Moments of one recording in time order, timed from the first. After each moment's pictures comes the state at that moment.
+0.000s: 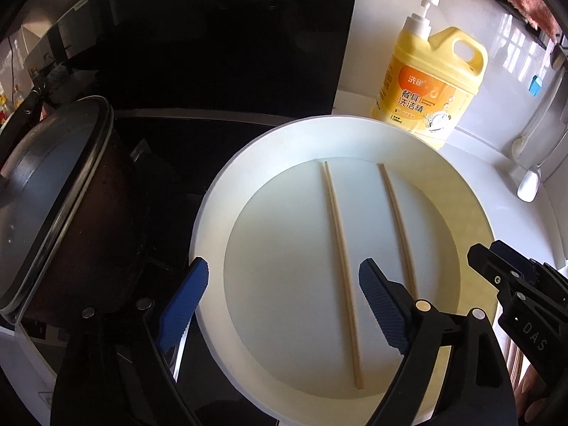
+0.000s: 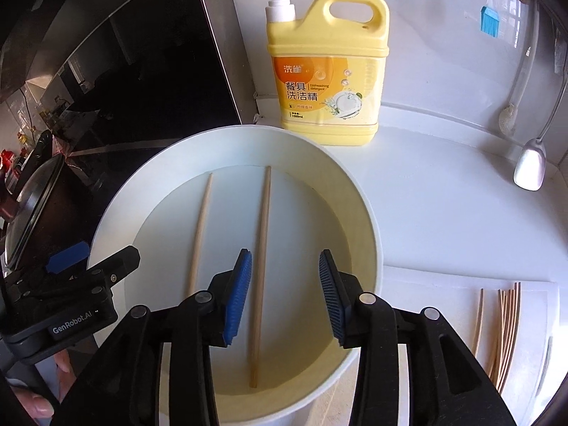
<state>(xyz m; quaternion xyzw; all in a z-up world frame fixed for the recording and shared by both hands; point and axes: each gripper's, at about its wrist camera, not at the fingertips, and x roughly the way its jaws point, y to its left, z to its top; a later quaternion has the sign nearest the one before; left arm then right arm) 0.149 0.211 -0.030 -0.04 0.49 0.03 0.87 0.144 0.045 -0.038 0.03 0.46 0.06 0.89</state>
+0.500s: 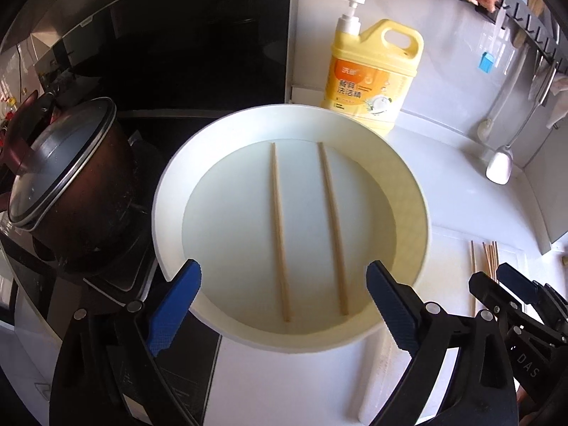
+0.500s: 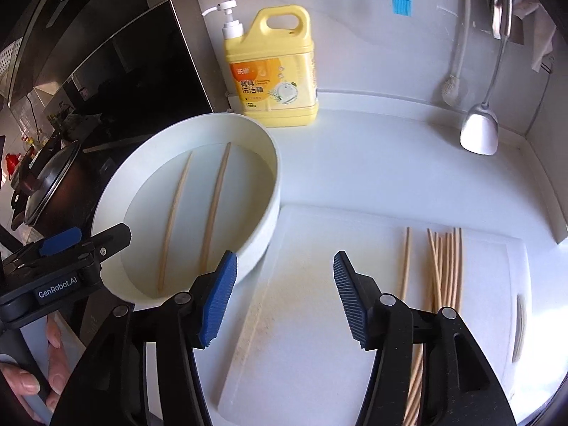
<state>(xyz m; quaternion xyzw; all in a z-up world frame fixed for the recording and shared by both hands) 0.078 0.135 0.001 -0.04 0.48 0.02 0.88 0.057 -0.038 -0.024 0.04 0.45 0.05 0.89</state>
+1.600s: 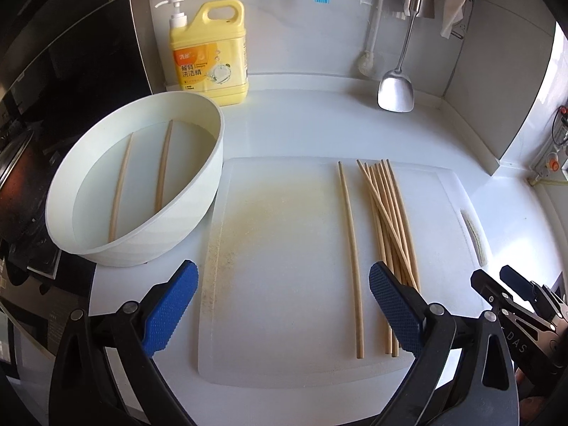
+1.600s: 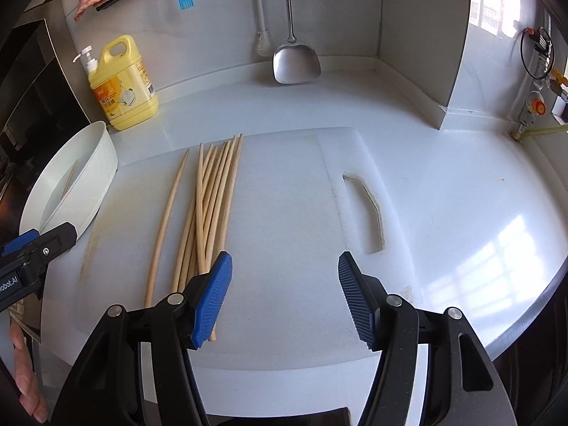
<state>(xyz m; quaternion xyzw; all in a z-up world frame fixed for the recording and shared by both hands) 0.001 -0.038 -0.031 0.03 0.46 -0.09 0.88 -0.075 -0.228 -0.078 0.10 0.43 -0.11 0.89</state>
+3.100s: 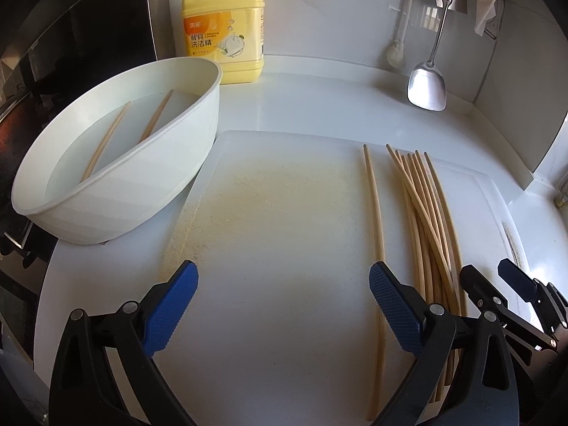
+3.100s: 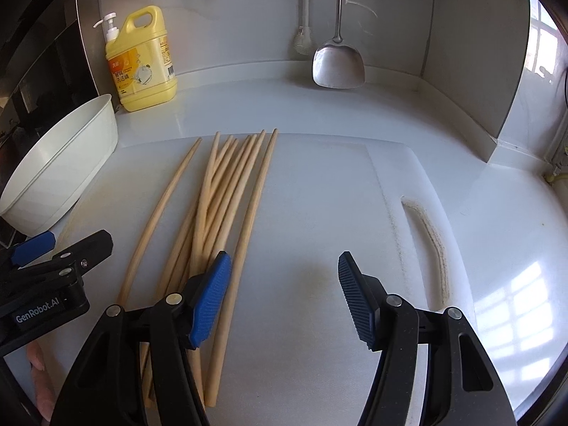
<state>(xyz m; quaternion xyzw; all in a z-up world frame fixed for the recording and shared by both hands) 0.020 -0.054 -0.098 0.00 0.44 -0.04 0.90 -0.026 -0.214 -0.125 0.03 0.40 -0.08 0.91</state>
